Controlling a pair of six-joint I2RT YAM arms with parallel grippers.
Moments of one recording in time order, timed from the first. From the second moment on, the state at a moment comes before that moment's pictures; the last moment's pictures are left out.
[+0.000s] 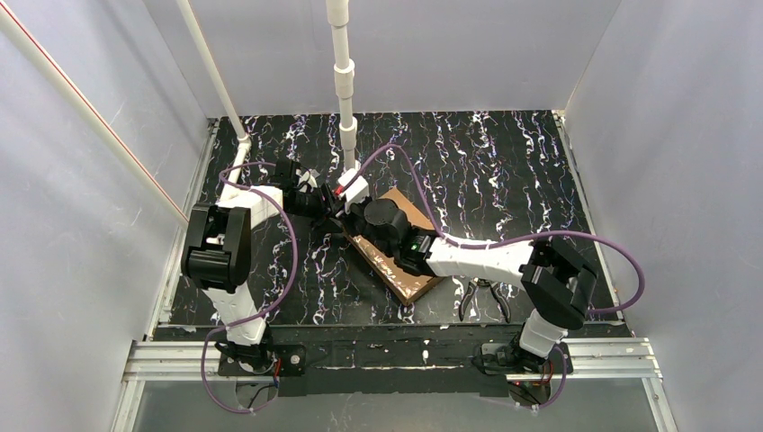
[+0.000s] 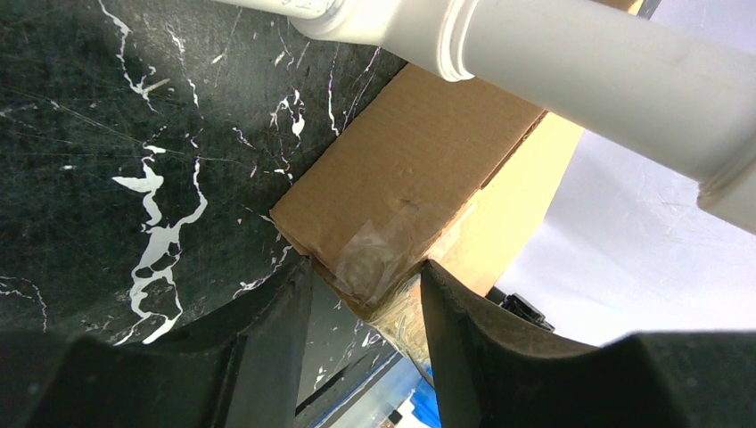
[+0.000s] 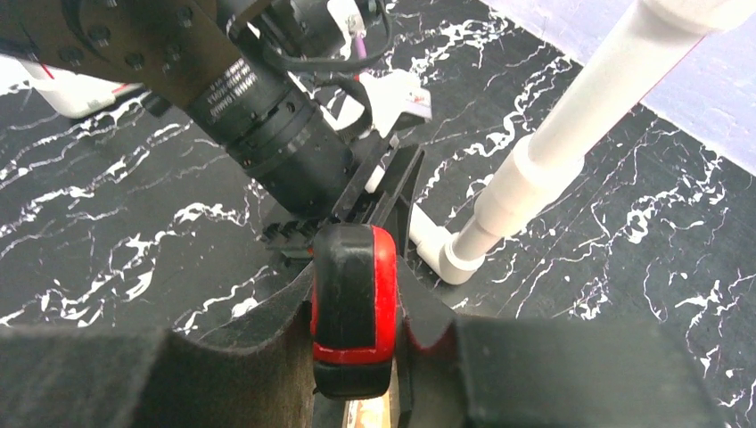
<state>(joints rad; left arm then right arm) -0.17 1.80 1.07 -0.38 0.70 -0.65 1.11 1.67 1.10 0.42 0.33 -0.04</state>
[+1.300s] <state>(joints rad) -0.15 1.81 1.07 -0.37 0.73 -0.65 1.12 1.64 0.94 0.70 0.38 -0.03</state>
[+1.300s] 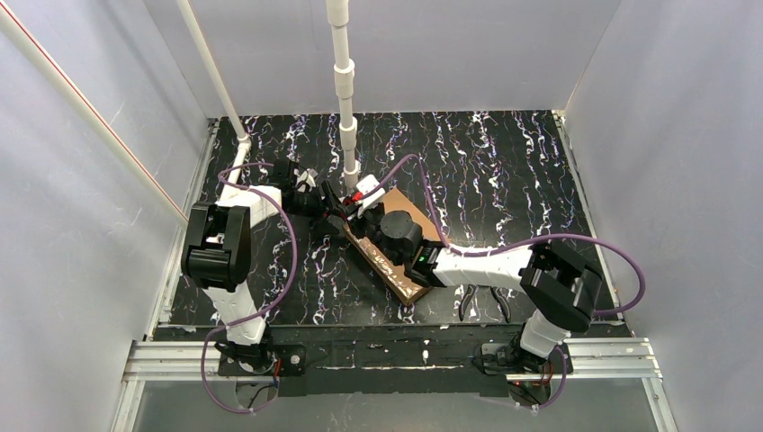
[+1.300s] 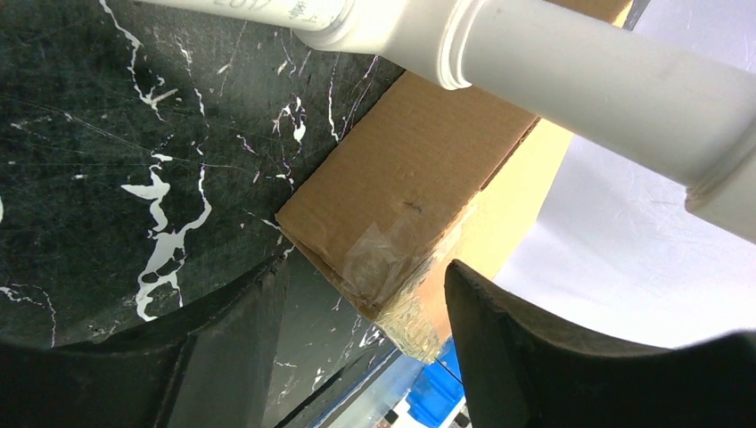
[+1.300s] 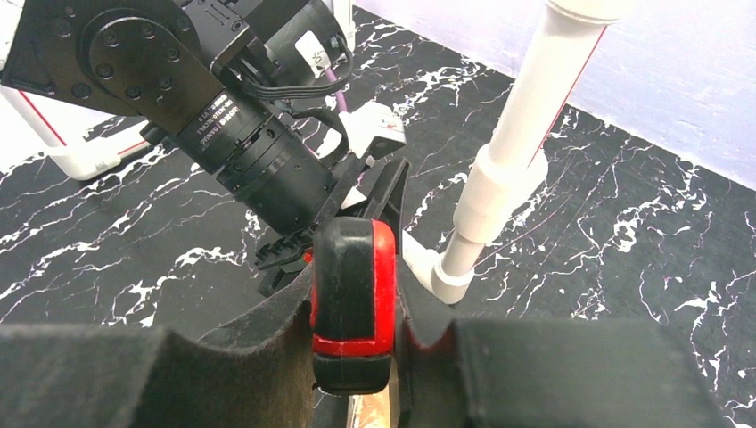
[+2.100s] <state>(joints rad) -0.15 1.84 1.07 -0.34 0.76 -0.67 1.12 1.69 0.94 0.72 0.41 -0.02</state>
